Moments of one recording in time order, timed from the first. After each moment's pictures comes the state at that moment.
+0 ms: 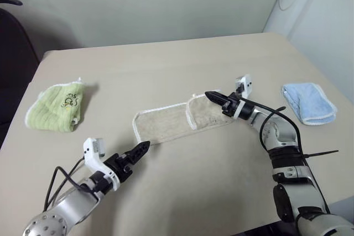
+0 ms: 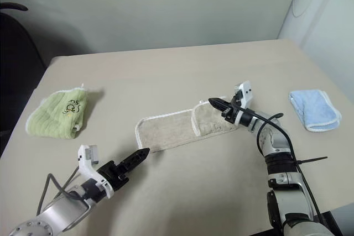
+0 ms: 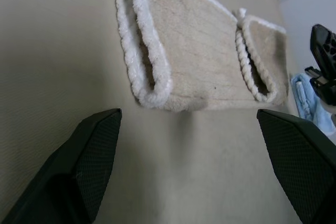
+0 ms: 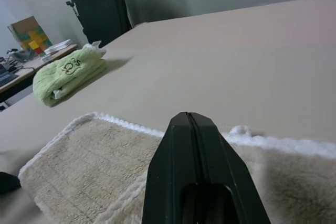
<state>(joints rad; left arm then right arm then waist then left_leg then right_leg) 0.20 0.39 0.43 -0.51 -1.49 0.95 0.16 -0.65 -0.29 -0.06 0.34 0.44 0.44 0.86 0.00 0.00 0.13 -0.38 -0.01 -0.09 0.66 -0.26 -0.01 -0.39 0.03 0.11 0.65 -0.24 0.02</state>
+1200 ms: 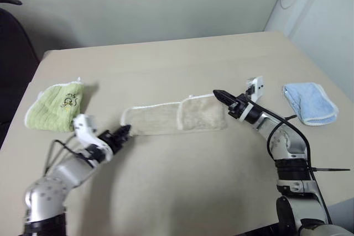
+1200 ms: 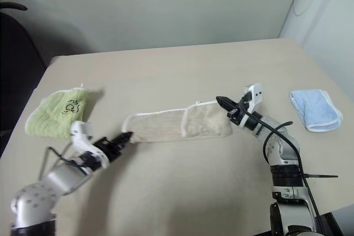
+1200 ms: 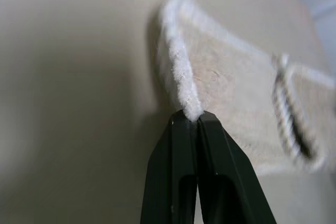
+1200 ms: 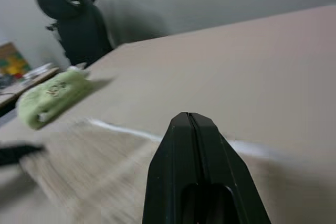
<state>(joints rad) -0.05 0.58 0.50 -0.27 -1.35 0.91 0.05 -0.54 -0.30 -0.13 0.12 0.51 0.50 0.73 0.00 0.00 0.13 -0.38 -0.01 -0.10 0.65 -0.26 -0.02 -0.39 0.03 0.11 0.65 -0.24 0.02</state>
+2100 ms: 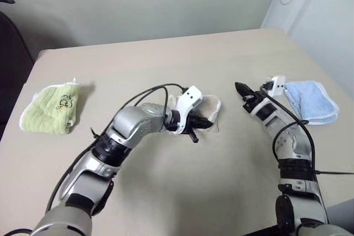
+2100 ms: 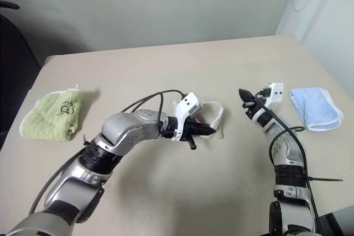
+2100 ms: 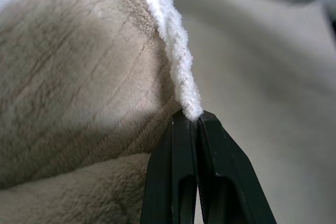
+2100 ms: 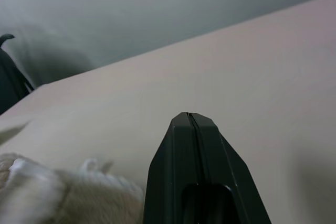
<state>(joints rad) -0.81 0.46 -0.45 0.01 -0.64 0.94 -0.63 -0.50 -0.27 -0.26 0.16 0.50 0.40 0.53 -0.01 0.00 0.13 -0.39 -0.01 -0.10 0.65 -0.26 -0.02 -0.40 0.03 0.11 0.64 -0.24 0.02</state>
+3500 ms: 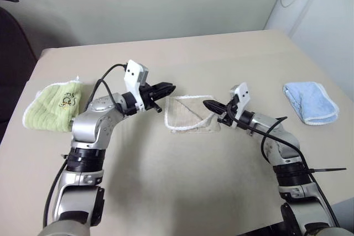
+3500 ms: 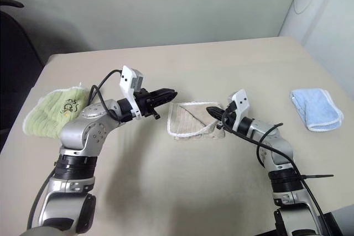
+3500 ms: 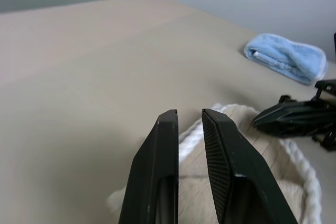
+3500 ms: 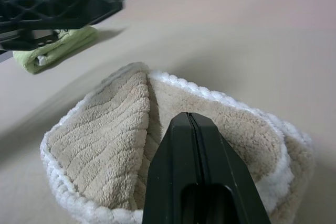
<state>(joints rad) -0.60 0.49 0.04 0.02 -0.50 0.64 -0.76 -0.50 -0.34 0.06 0.06 0.43 0.46 0.71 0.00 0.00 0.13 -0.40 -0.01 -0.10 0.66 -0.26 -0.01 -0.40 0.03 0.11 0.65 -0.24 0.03</state>
